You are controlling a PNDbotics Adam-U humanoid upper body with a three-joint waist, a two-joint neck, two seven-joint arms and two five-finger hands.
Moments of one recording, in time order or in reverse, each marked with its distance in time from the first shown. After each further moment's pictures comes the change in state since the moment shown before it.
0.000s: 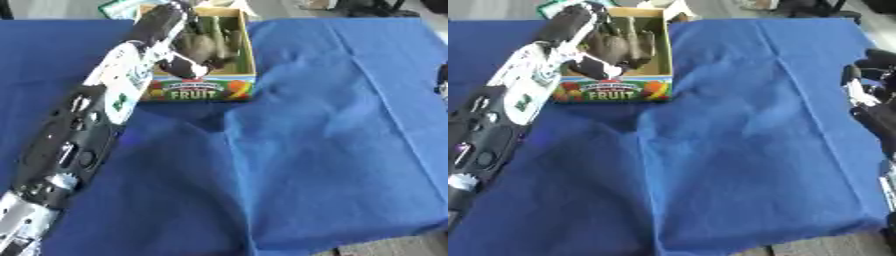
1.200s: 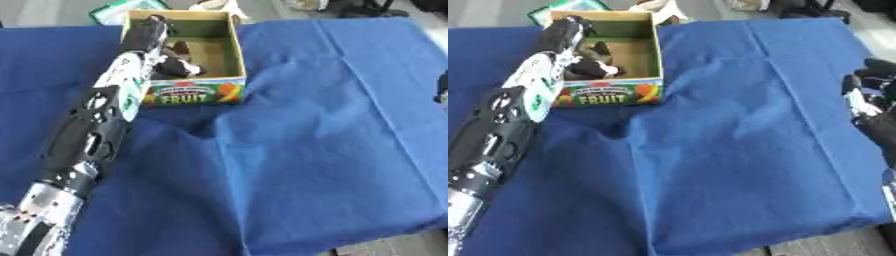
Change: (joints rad) left arm -0.058 -0.028 0.172 0.216 -0.164 0.091 0.001; right arm -0.008 0.004 0.012 0.006 -0.007 0.002 0.014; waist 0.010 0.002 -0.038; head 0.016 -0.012
